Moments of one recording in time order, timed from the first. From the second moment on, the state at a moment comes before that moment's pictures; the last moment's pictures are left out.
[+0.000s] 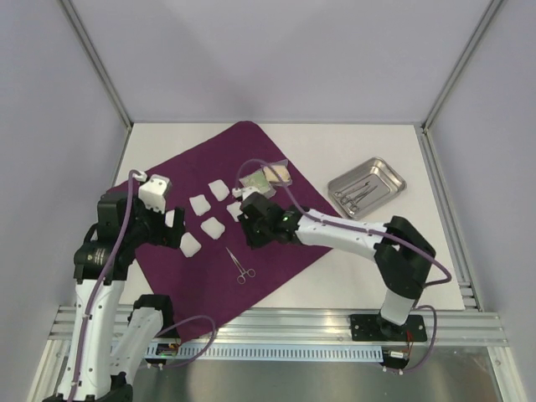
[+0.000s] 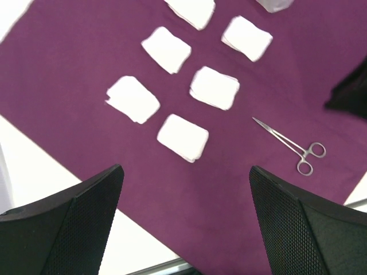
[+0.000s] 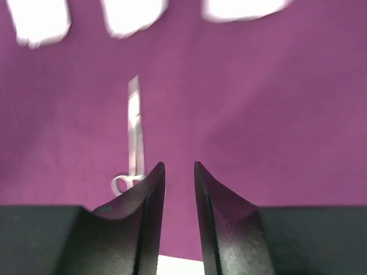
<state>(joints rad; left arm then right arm) -0.03 0.71 1.00 -0.98 0.23 0.19 0.99 1.73 1.25 -0.41 0.08 0.42</state>
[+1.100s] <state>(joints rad) -0.03 0.65 0.99 -0.96 0.15 0.17 1.18 2.03 1.43 -0.54 0.13 0.43</state>
